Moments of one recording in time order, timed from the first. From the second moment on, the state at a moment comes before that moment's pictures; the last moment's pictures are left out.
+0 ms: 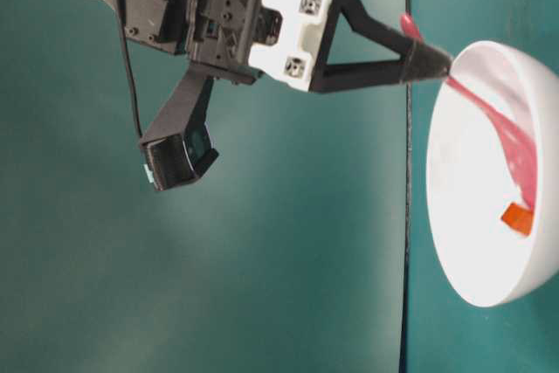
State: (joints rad) left arm 0.02 -1.02 1.17 0.02 -0.09 -0.08; right arm -0.15 0.05 0.40 0.24 0.74 0.07
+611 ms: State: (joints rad) left arm 0.02 -1.02 1.17 0.02 -0.09 -0.08; right arm -0.13 0.06 0.40 0.26 0.61 0.08
